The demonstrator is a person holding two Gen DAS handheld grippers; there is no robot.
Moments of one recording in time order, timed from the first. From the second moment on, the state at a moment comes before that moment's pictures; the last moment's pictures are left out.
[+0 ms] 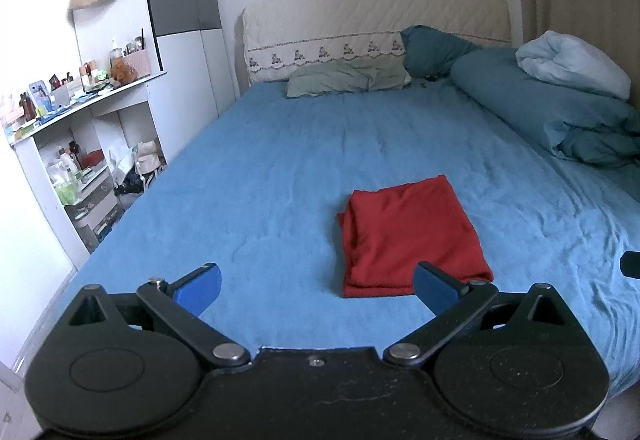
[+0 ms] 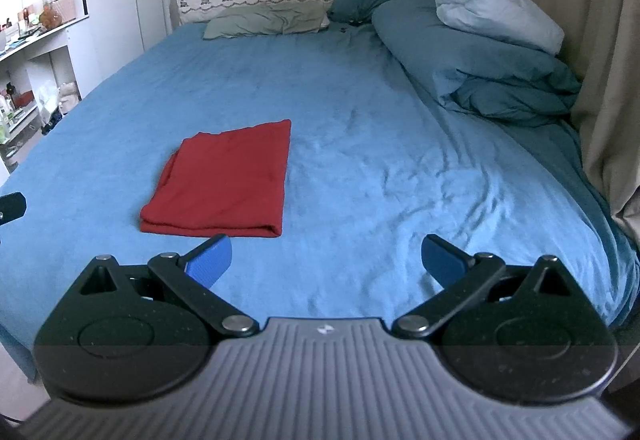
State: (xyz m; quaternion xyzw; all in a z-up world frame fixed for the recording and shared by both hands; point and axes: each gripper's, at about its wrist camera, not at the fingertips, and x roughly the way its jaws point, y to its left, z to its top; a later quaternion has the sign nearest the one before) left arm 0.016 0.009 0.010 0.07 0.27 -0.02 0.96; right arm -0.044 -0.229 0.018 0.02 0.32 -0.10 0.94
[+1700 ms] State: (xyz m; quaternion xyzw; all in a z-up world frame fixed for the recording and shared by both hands) left arm 0.013 0.011 0.008 0.07 0.27 -0.02 0.96; right arm -0.045 -0.221 0.017 0.02 0.33 -0.08 0.94
